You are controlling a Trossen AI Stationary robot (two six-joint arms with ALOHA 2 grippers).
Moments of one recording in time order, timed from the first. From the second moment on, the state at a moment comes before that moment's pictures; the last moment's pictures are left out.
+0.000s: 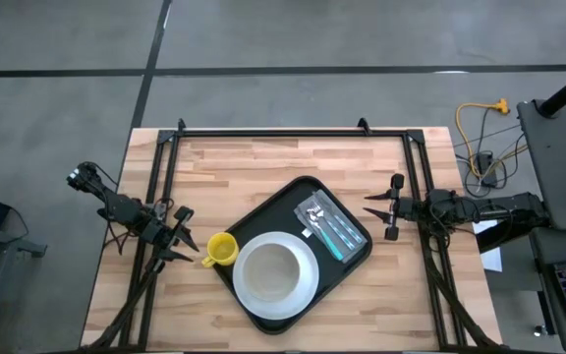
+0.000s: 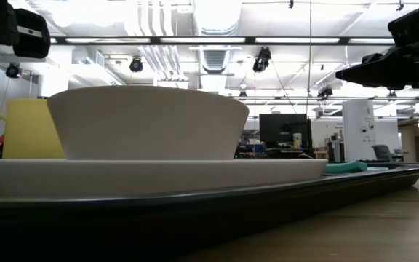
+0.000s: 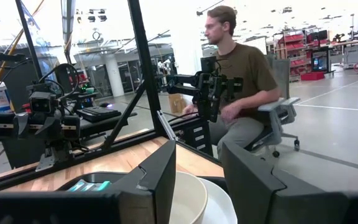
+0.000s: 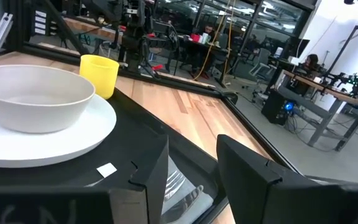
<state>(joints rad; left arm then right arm) -0.59 0.05 0.01 0.15 -0.06 0.17 0.08 0.10 0.01 0.04 0.24 -0.24</state>
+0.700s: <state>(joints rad) -0.59 0.05 0.01 0.15 -0.06 0.17 0.08 0.10 0.01 0.04 0.24 -0.24</state>
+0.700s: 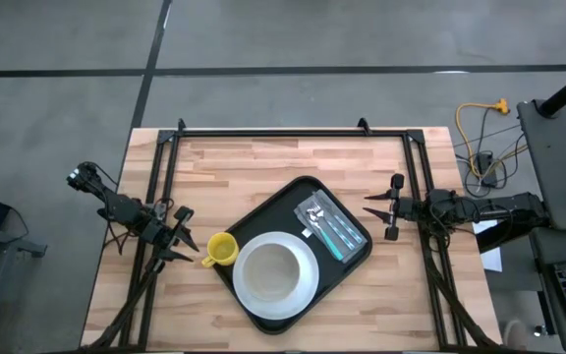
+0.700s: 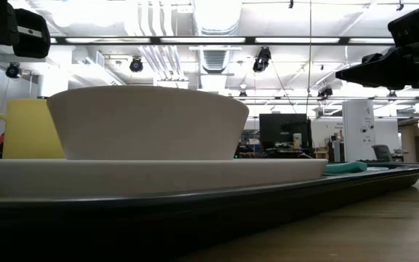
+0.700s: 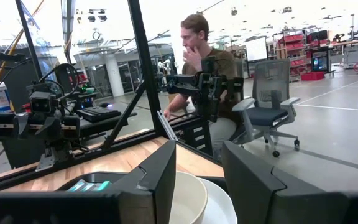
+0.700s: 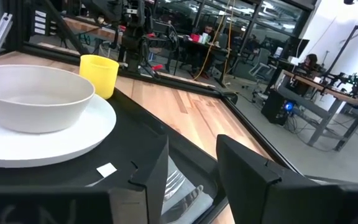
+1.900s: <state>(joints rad) -0.59 0.05 0.01 0.15 -0.06 0.17 0.08 0.10 0.01 0.04 0.24 -0.24</state>
